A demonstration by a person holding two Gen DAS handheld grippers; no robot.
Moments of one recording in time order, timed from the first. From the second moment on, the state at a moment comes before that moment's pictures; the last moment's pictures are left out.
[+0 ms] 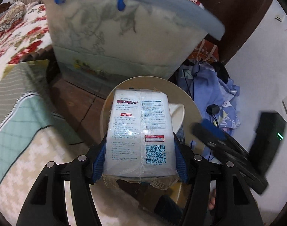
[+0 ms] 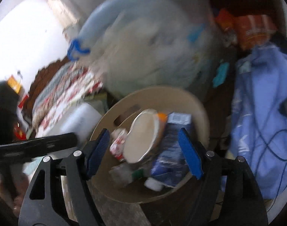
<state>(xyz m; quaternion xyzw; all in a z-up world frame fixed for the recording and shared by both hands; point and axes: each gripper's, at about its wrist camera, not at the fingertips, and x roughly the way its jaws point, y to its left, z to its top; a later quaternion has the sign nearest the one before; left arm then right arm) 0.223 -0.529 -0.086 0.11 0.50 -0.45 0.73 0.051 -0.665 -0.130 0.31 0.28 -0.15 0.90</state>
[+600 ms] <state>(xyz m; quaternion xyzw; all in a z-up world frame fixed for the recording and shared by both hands) 0.203 -0.516 -0.070 0.12 0.47 -0.43 0.76 -0.004 -0.630 -0.111 0.36 0.21 -0.11 0.90</state>
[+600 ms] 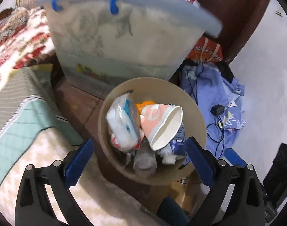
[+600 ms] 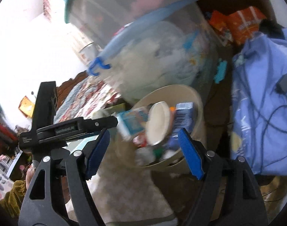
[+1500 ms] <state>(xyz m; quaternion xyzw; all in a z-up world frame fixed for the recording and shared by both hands) 0.117 -0.235 -0.003 0.16 0.33 -0.20 0.91 -0.002 -0.432 -0.067 0.32 0.25 -0.03 0.91</state>
